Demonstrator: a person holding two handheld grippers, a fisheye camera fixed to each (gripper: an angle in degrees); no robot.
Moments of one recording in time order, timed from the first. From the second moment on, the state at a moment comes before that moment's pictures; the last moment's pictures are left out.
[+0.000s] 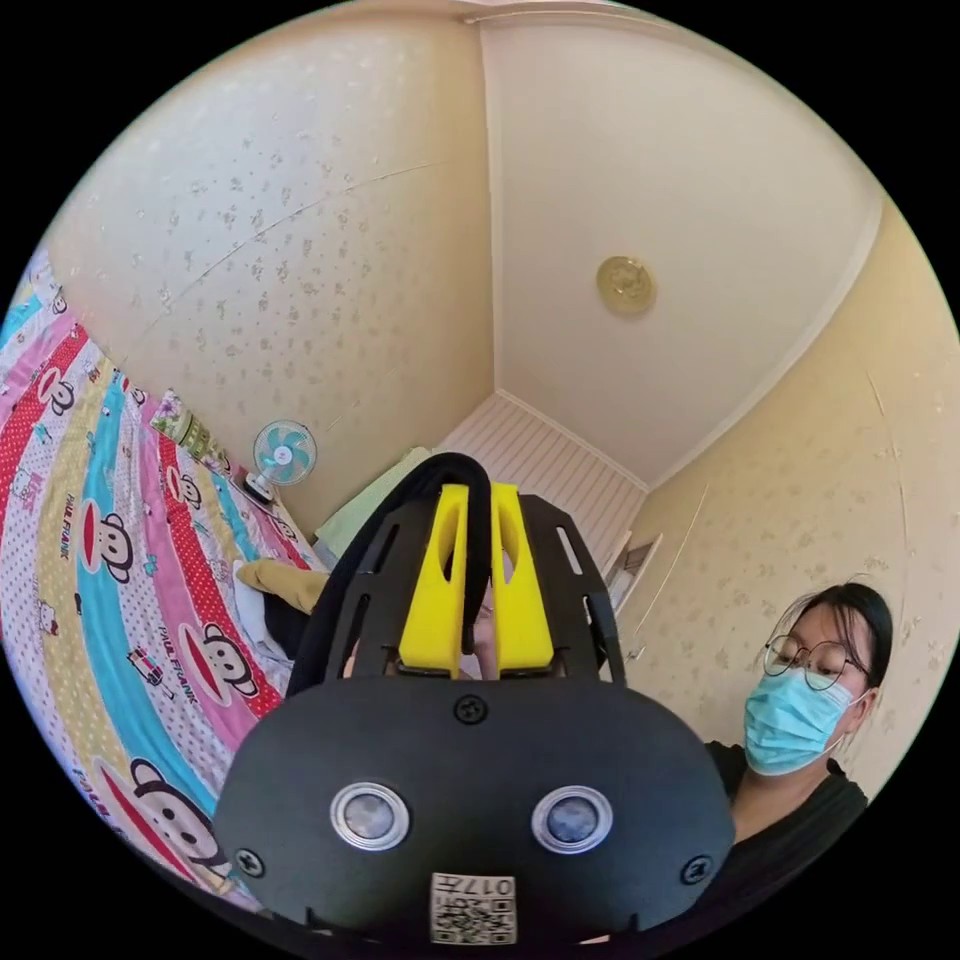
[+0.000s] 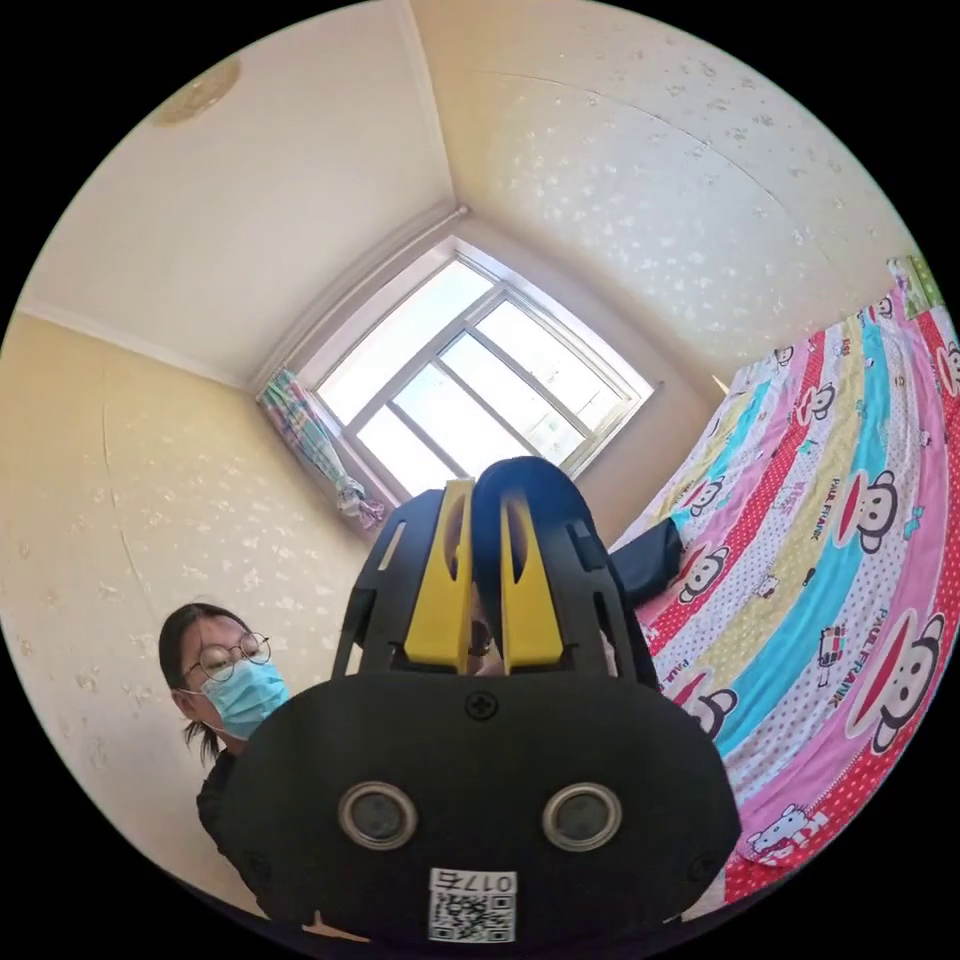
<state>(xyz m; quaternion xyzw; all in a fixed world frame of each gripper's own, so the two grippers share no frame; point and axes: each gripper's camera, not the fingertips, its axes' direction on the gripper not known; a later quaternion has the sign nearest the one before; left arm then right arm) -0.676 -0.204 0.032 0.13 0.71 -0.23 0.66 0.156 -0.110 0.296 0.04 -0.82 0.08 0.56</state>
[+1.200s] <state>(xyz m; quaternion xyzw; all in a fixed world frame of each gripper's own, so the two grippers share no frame) -0.579 0.221 0.153 -0.11 0.68 -0.13 0.71 0.001 0.309 0.362 -0.23 -0.78 0.08 0.58</state>
